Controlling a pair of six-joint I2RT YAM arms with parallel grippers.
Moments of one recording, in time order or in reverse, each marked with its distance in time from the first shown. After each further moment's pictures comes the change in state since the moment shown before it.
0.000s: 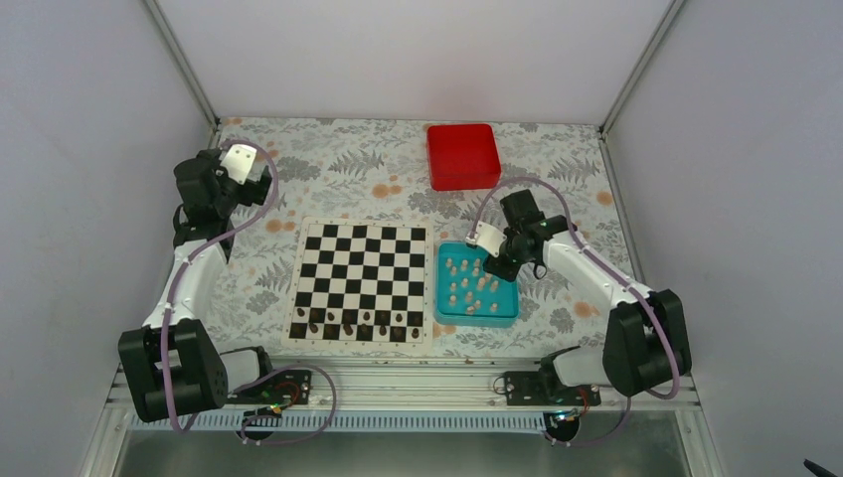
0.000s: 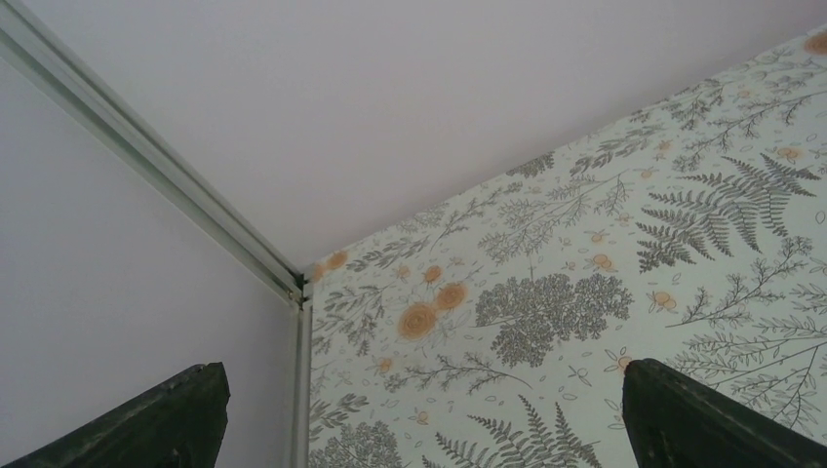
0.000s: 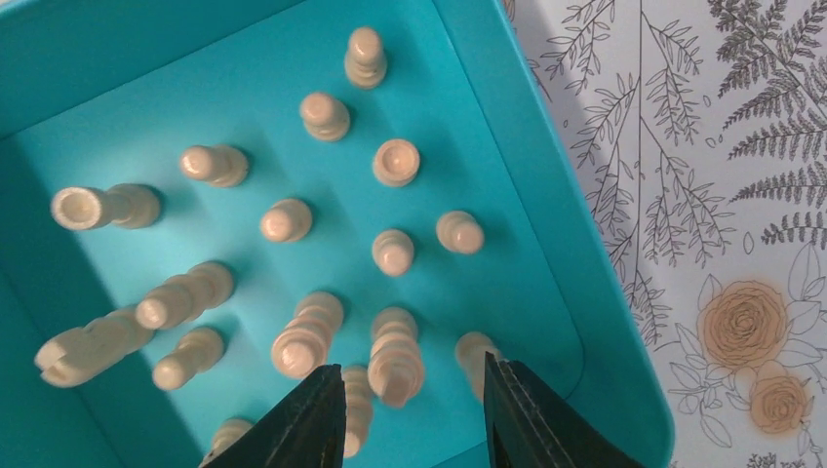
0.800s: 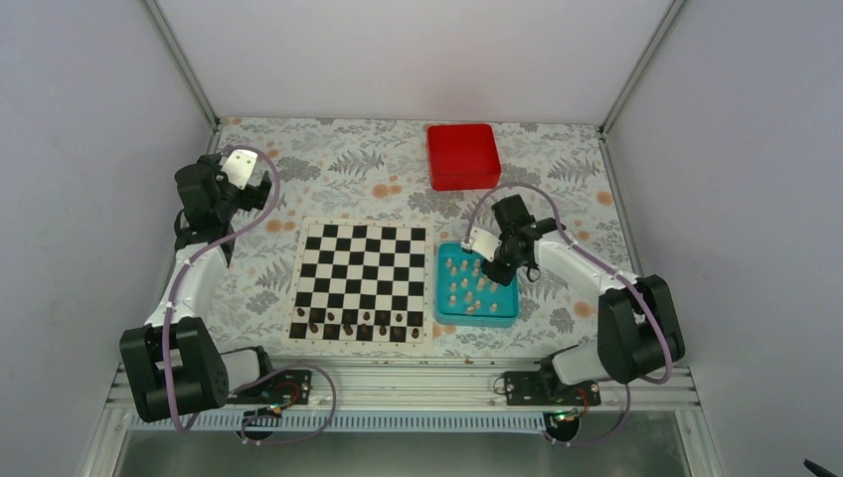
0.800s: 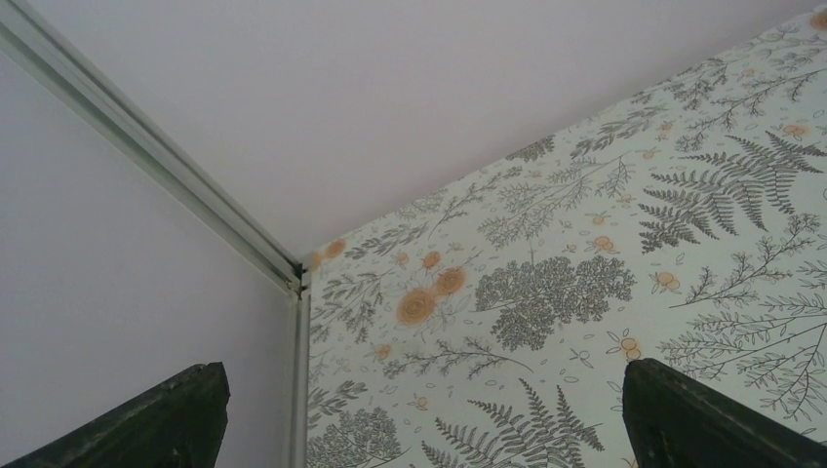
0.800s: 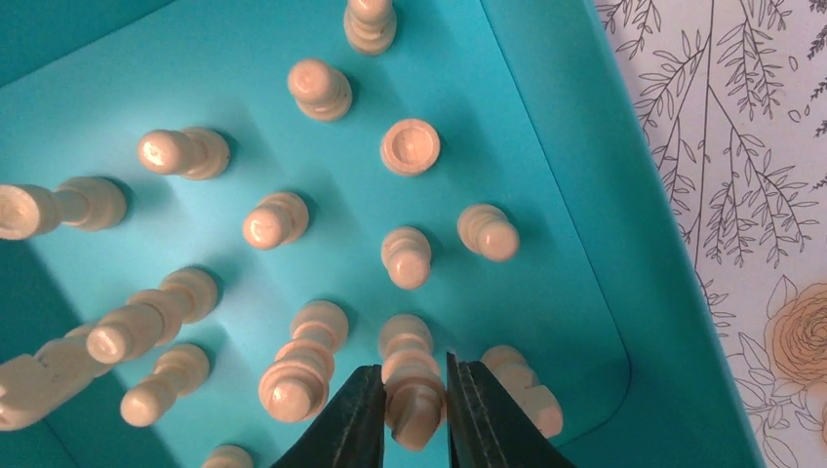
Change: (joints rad) left arm 0.013 0.000 -0.048 0.037 0.006 0.018; right arm 0.032 0.072 -0.035 0.059 0.063 0.036
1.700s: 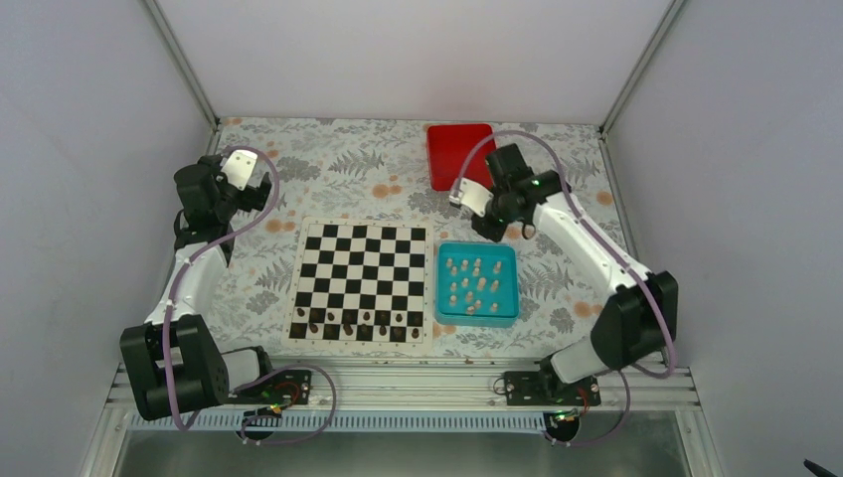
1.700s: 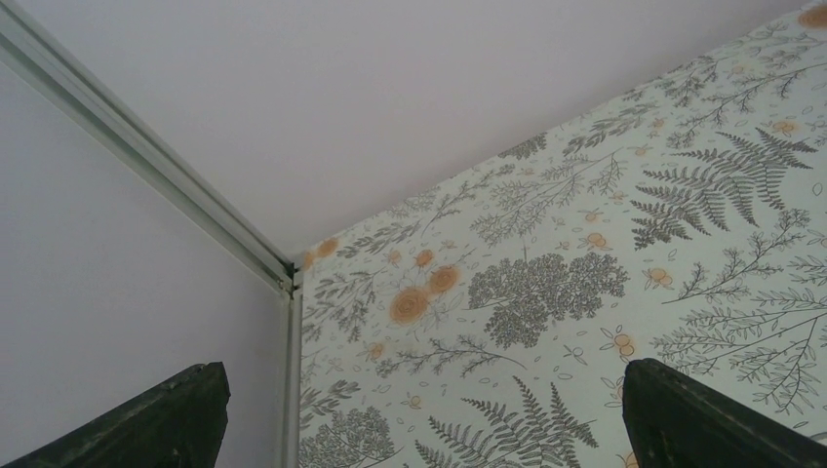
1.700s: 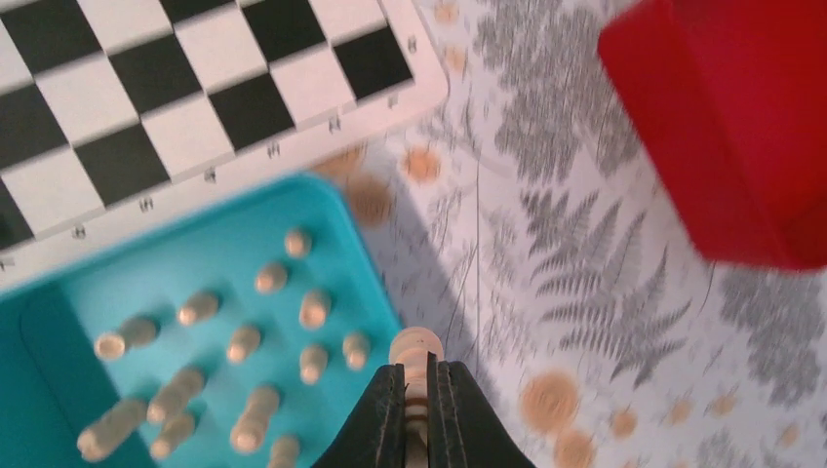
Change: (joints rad) left arm 0.009 0.006 -0.004 0.002 0.024 0.003; right arm 0.040 0.038 0.412 -0.233 -0.002 0.002
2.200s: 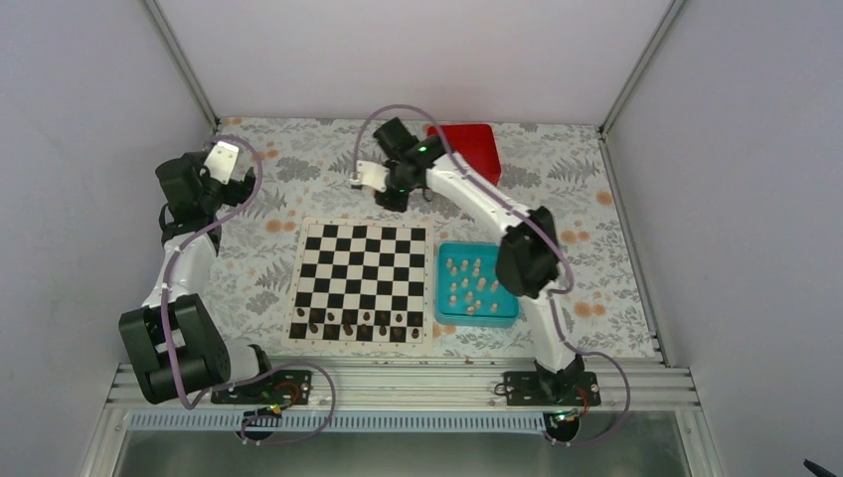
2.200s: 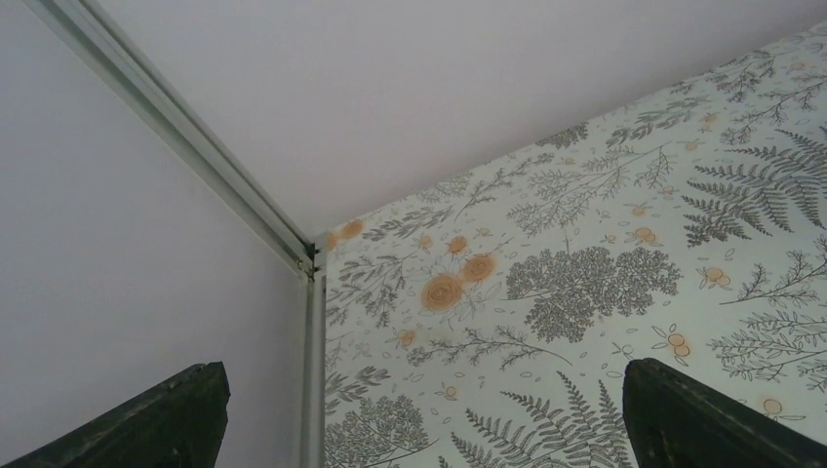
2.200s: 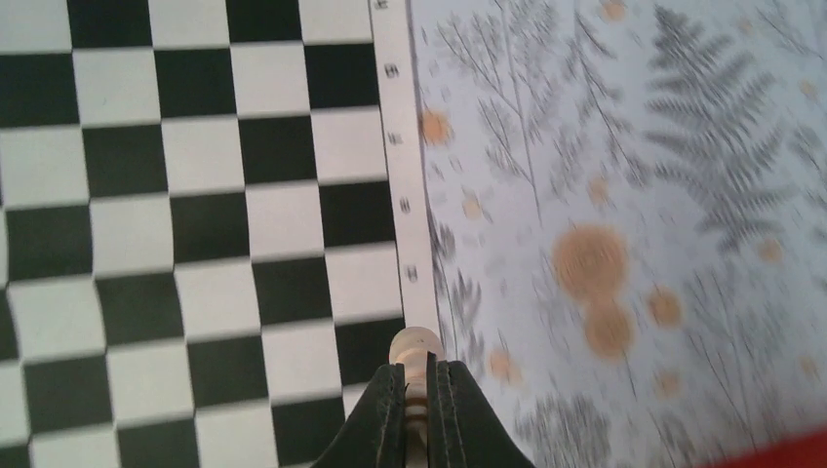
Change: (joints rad) left arm 0.100 0.086 0.066 0.003 0.066 -0.015; right arm 0.286 0.683 0.799 -0.058 -0.066 -0.010
